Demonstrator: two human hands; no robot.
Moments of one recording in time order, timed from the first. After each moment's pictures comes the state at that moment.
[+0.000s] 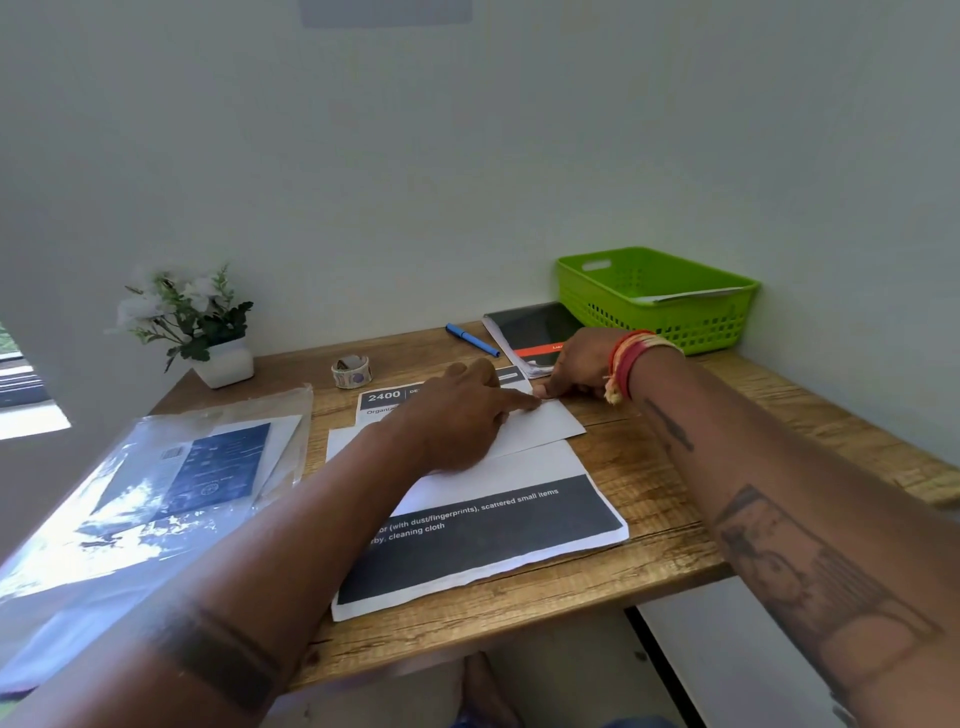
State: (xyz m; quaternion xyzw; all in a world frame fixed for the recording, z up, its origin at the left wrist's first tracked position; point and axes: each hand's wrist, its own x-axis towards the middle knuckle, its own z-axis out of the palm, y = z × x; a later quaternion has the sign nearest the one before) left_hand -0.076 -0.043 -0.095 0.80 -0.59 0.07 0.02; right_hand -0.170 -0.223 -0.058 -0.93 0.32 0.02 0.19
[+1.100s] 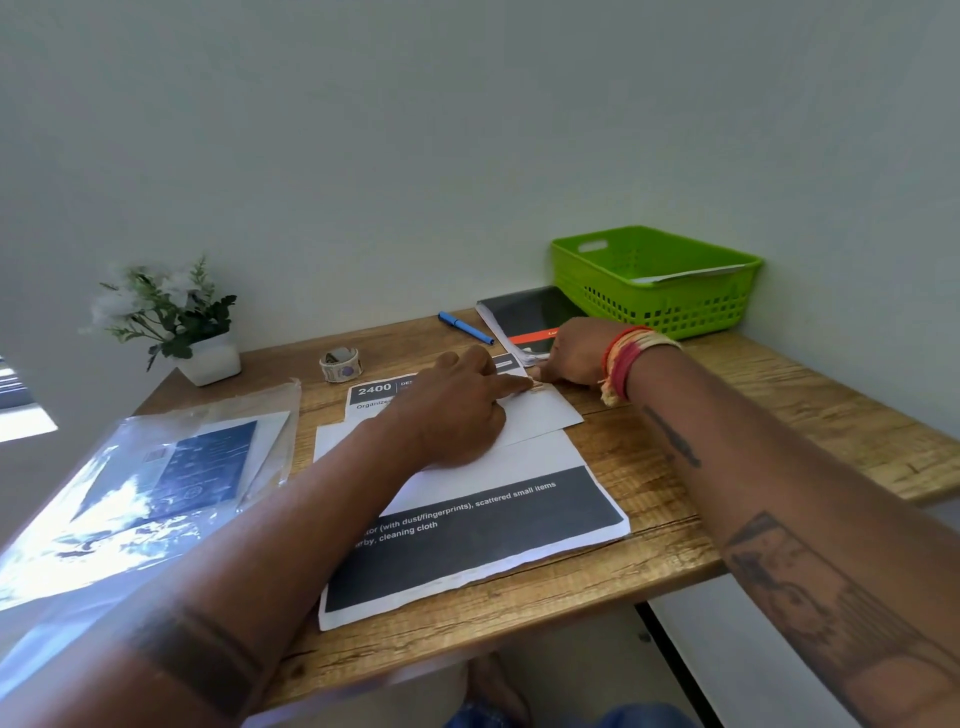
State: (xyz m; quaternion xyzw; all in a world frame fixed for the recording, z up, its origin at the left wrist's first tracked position) left_hand -0.073 -0.050 -0.100 0.81 -0.58 0.07 0.03; right_hand -0.166 -0.221 -0.068 -0.94 0.31 0.00 0.13
